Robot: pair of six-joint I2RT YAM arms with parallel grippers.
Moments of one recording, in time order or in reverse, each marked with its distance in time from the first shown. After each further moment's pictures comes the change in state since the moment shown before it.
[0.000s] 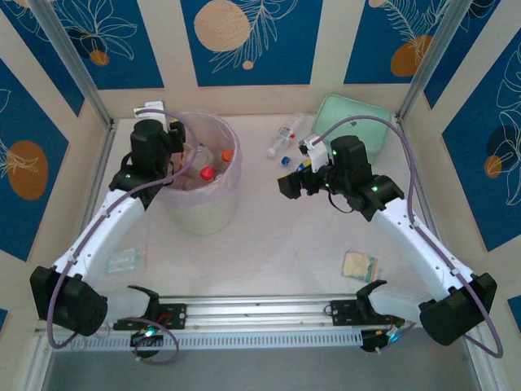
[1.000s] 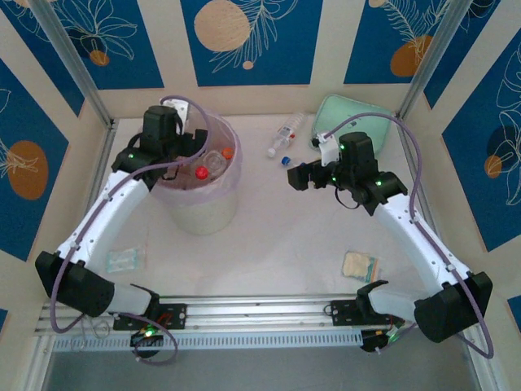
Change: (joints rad) left arm -0.040 0.118 0.317 -0.463 0.159 0.105; right arm -0.112 0.030 -0.002 -0.019 0.010 0.072
